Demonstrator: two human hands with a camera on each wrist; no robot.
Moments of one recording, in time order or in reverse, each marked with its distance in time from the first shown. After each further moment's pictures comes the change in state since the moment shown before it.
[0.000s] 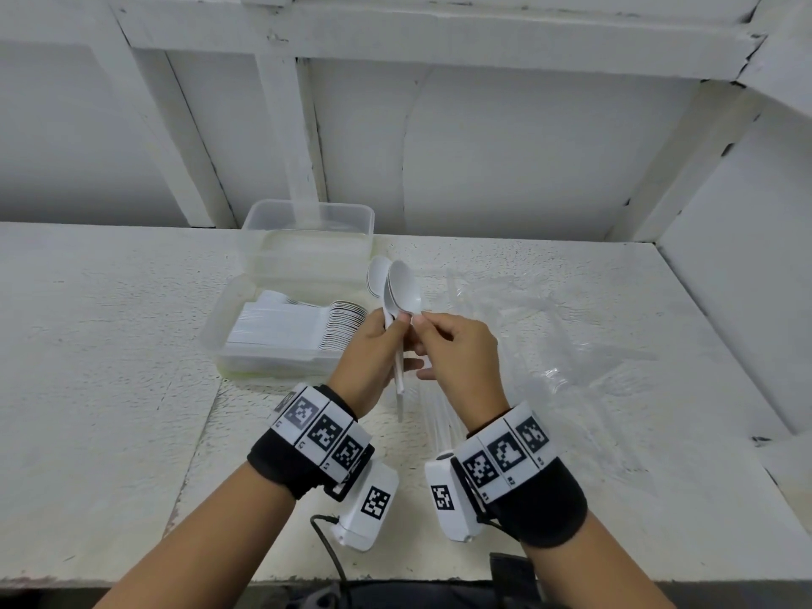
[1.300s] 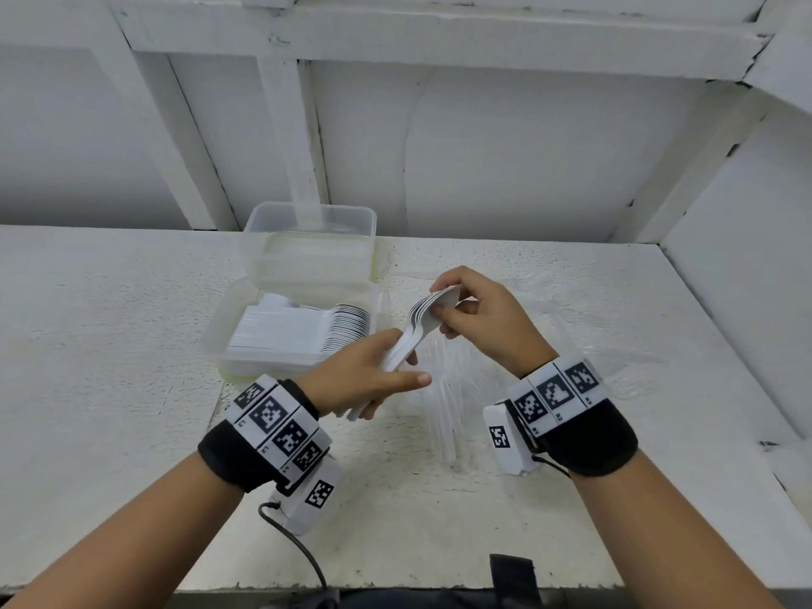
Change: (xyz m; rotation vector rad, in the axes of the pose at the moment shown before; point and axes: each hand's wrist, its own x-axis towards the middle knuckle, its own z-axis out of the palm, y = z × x) left_hand -0.007 0.018 -0.031 0.705 -0.343 -0.055; right_hand 0.049 0.000 -0.038 -0.093 -0.280 -0.180
